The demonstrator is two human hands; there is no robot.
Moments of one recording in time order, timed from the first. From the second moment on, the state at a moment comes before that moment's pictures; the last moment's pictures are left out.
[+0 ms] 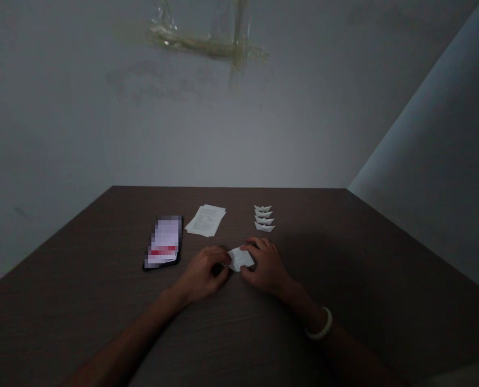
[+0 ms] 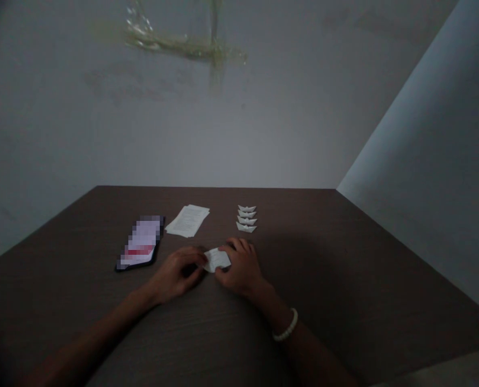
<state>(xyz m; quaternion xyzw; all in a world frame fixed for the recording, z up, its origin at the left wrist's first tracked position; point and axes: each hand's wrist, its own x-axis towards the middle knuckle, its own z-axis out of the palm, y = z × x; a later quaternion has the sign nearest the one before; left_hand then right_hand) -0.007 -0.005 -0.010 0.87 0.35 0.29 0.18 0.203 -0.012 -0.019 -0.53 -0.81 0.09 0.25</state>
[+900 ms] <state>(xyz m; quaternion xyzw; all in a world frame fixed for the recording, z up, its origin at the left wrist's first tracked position) 0.000 0.011 -0.015 0.83 0.42 0.31 0.21 0.182 -0.031 -0.009 -0.58 -0.78 0.05 0.24</state>
